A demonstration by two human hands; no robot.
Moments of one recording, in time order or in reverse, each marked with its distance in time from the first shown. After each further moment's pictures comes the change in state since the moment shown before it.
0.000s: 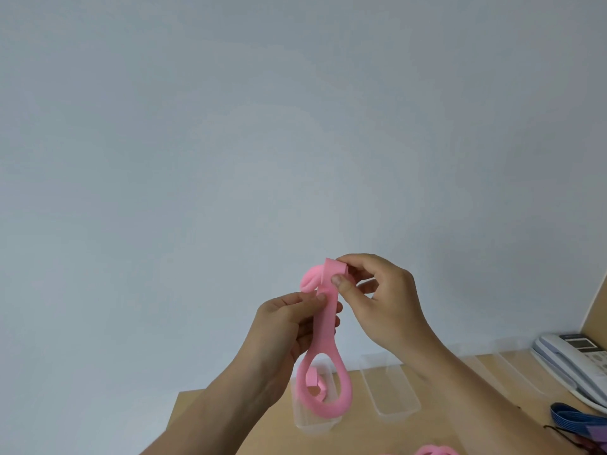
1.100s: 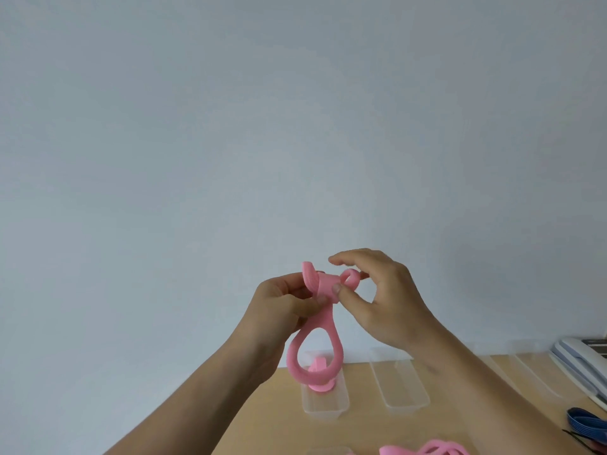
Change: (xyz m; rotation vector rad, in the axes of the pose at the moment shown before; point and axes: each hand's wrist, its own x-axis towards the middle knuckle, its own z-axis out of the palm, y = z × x) left_hand -0.011 0.012 -0.014 0.243 -0.024 0.114; right_hand -0.004 -0.006 -0.002 -0.117 -0.222 -0.138
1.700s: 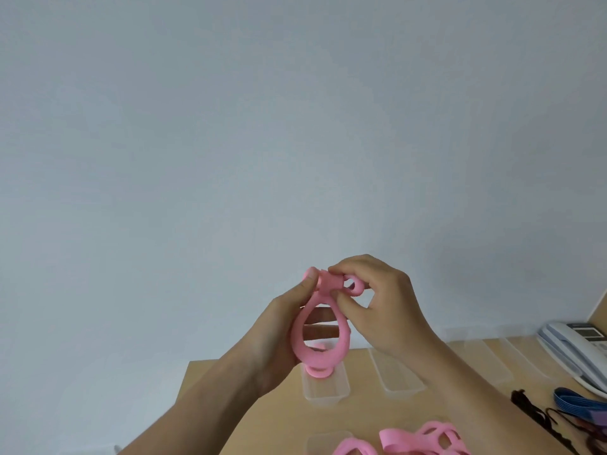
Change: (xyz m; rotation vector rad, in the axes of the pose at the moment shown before) left_hand 0.007 -0.036 -0.020 -0.262 -0.264 -0.197; right_hand -0.010 0.001 0.037 0.011 0.079 -0.011
